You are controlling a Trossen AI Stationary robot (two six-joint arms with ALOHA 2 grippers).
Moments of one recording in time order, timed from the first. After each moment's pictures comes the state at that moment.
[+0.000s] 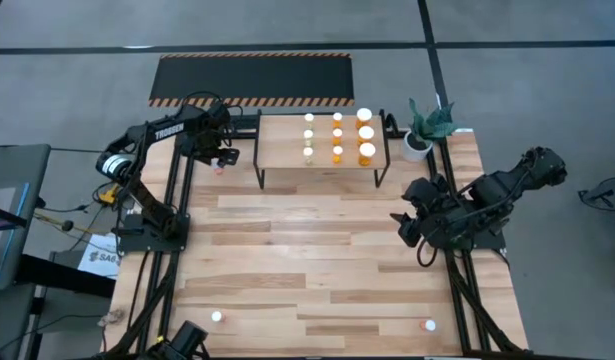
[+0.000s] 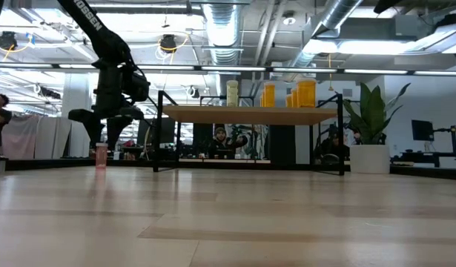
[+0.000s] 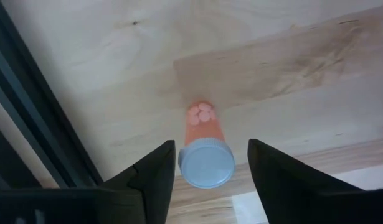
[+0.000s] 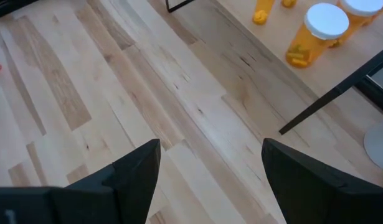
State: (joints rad) left arm 1.06 1.63 1.06 -1.01 0.05 -0.27; right arm 0.52 1.15 1.37 -1.35 0.65 1.01
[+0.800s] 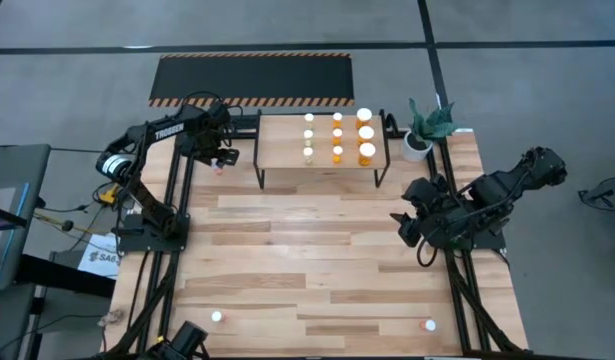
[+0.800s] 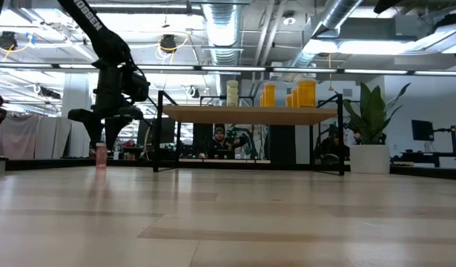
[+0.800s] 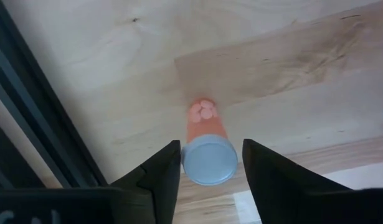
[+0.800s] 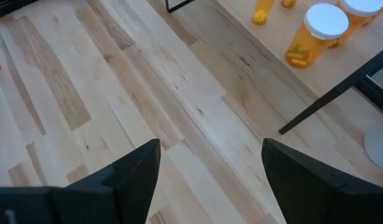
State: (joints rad) left arm 1.06 1.63 1.06 -1.02 0.04 -0.27; right arm 0.52 1.15 1.37 -1.35 0.65 1.01
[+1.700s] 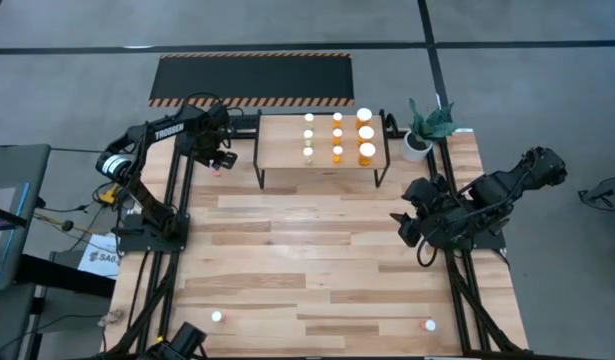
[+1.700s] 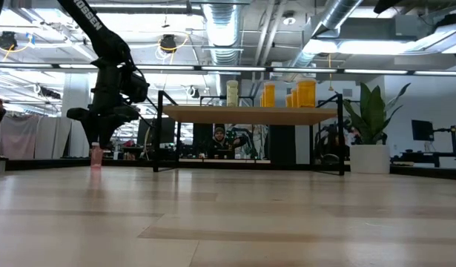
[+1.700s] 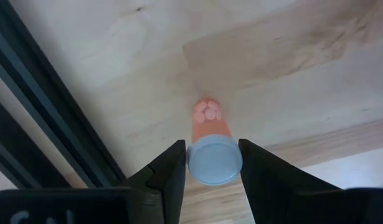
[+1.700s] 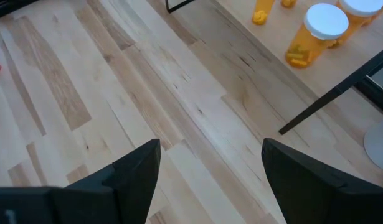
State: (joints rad) left arm 1.06 1.63 1.06 -1.06 0.01 -0.18; right arm 0.52 1.15 1.37 -1.35 0.65 1.01
